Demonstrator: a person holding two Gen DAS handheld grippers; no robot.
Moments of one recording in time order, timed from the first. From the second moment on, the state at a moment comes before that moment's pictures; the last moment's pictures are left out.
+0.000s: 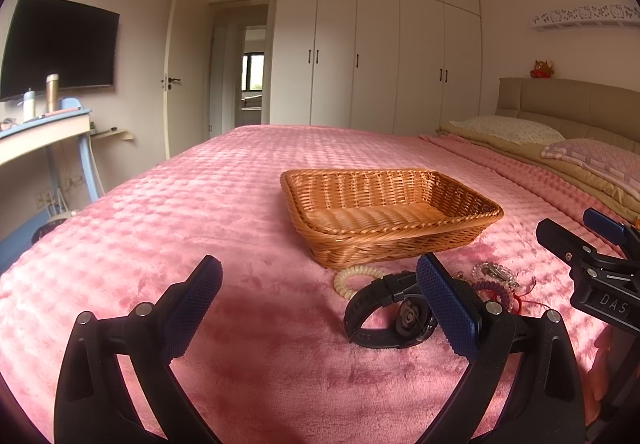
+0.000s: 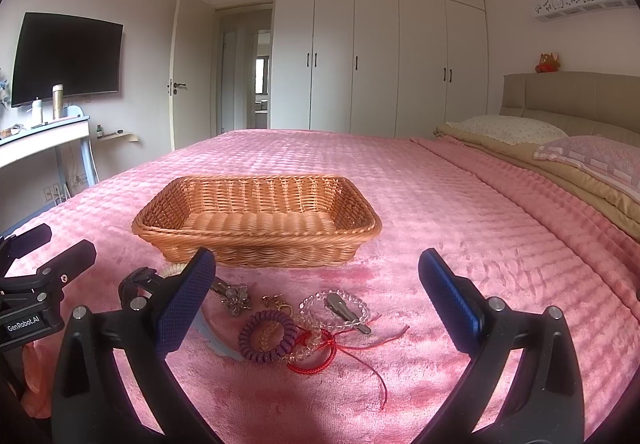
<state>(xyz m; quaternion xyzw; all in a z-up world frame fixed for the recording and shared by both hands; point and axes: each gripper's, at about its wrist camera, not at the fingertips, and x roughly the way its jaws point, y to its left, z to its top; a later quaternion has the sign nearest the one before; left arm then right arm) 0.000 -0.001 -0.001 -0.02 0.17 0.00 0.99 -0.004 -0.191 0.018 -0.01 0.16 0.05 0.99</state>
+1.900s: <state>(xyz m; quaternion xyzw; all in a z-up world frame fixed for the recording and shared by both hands) 0.053 -0.009 -0.028 0.02 0.37 -0.10 0.92 0.059 -0.177 -0.032 -0.03 0.41 0.08 0.91</state>
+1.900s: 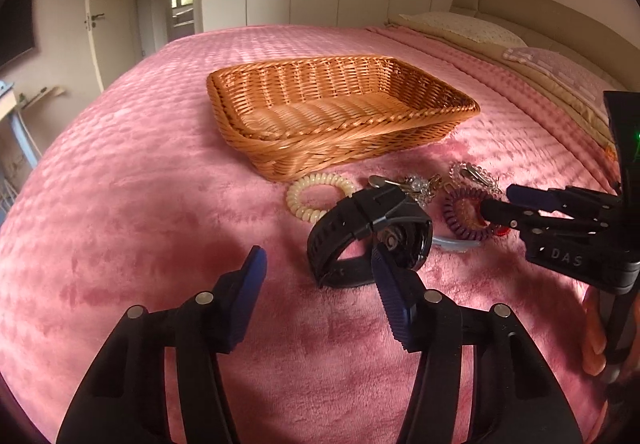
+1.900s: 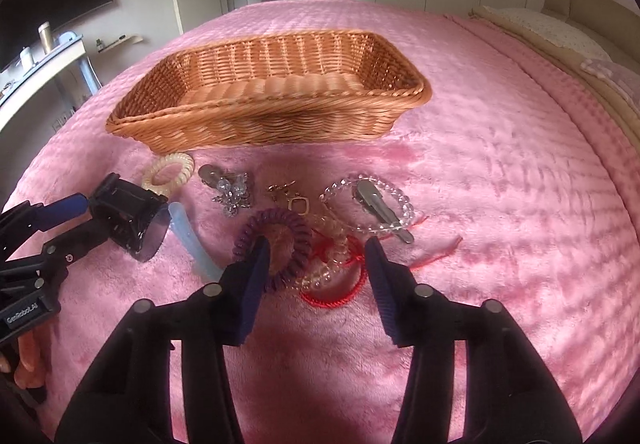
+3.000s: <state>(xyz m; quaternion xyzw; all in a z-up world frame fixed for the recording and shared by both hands) 0.146 -0.023 0.072 0.01 0.29 -0.12 0.95 0.155 -0.167 0.065 -0.01 0.33 0.11 0.94</state>
